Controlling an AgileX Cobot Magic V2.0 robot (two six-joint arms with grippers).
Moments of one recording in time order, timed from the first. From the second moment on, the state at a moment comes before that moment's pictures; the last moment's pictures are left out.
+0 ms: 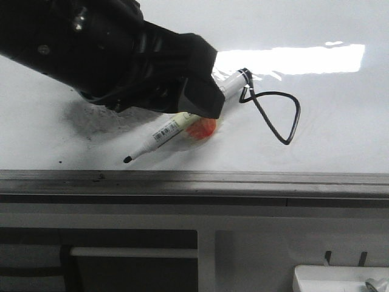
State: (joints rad) left arm -0.82 1.43 -0.80 -1.77 0.00 1.56; right arm 0.47 0.56 -0.62 0.84 0.50 -1.07
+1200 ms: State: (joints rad) left arm -0.86 0.35 -0.18 -1.79 -0.19 1.56; right arm 0.46 0.12 -0.40 0.52 0.51 -0.86
